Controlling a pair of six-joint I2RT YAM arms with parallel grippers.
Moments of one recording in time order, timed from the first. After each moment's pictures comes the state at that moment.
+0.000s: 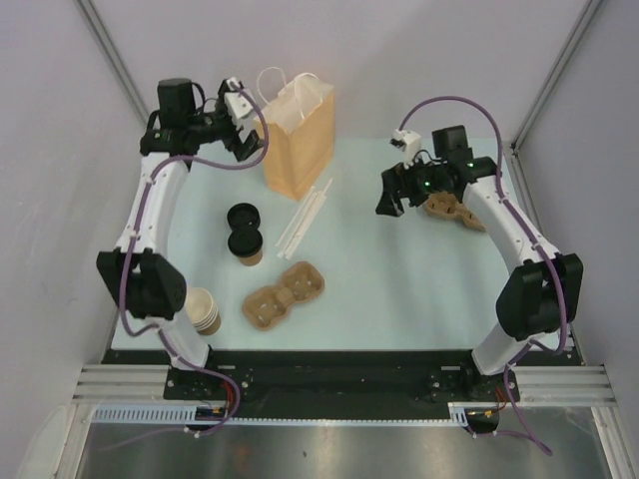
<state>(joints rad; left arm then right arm) -0.05 1.70 1.79 -0.52 0.80 0.77 0.29 1.66 1.56 -0.72 -0.60 -0.25</state>
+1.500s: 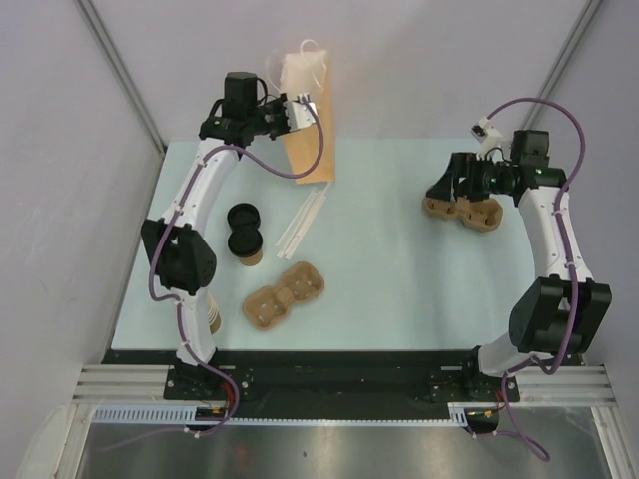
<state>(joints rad) -0.25 2.05 2.15 -0.55 0.59 1.13 -0.12 1.53 1.47 -0.74 -0.80 -0.09</state>
